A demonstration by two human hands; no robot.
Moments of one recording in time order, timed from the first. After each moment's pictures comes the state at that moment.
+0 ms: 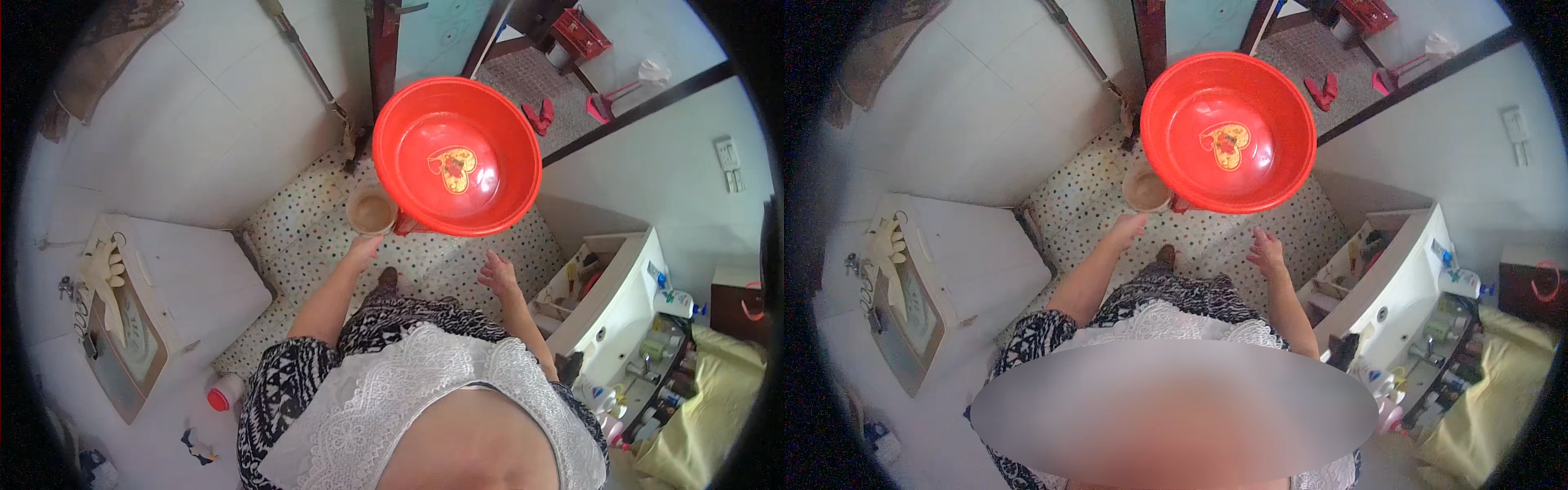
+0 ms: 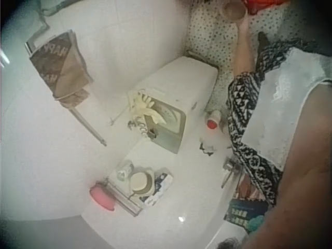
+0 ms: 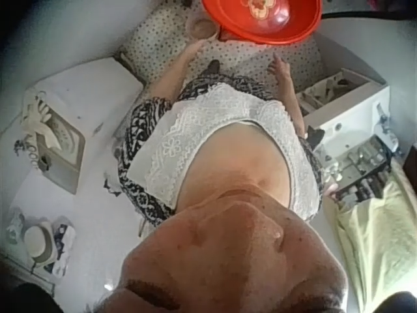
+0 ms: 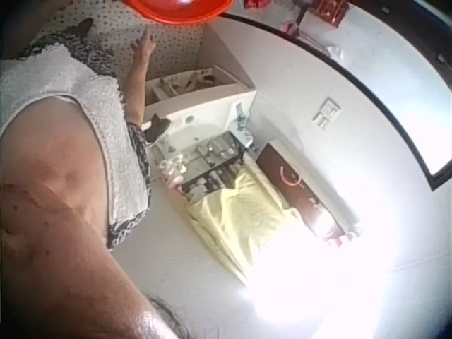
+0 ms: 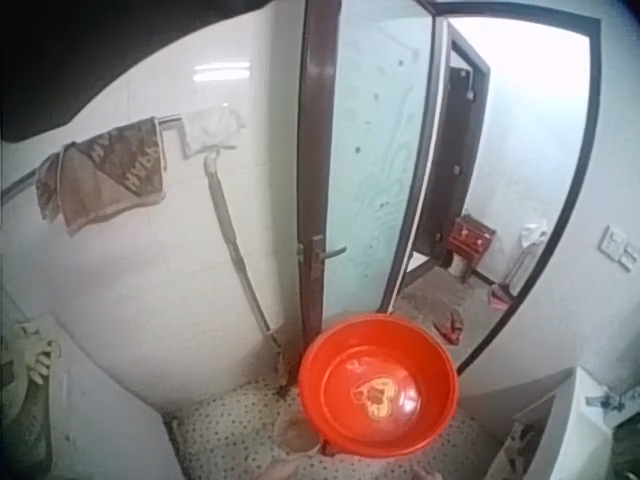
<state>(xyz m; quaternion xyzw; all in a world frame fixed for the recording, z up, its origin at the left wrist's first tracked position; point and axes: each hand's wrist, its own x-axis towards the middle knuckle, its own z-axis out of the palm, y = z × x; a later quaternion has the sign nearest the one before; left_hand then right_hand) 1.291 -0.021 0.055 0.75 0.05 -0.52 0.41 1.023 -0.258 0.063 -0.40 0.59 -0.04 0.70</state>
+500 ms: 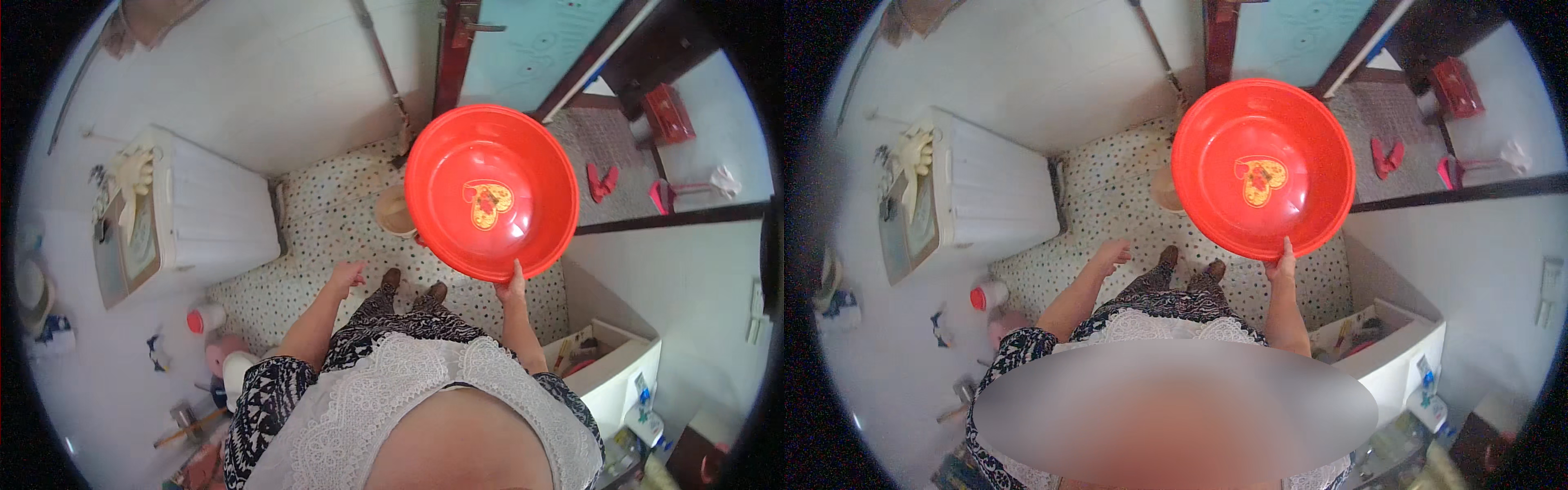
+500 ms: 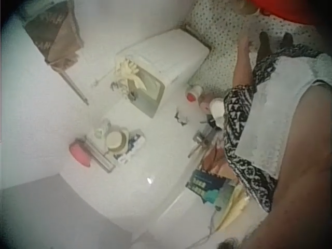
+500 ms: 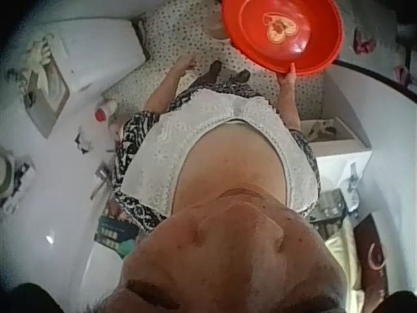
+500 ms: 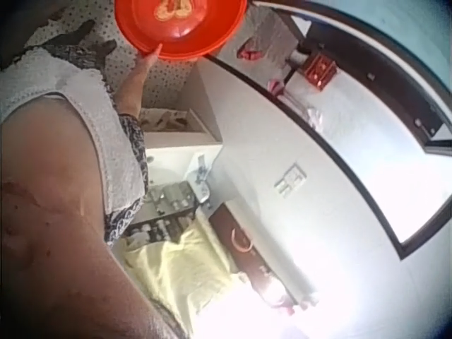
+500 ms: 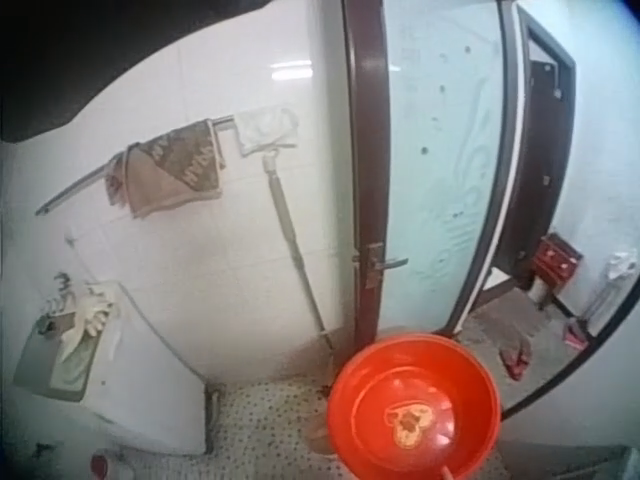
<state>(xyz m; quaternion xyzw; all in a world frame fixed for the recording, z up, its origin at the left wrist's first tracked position) 1.195 -0.023 0.057 0.73 0.29 -0.39 0.48 1.052 -0.420 0.005 -0.17 0.48 -0.11 0.85</state>
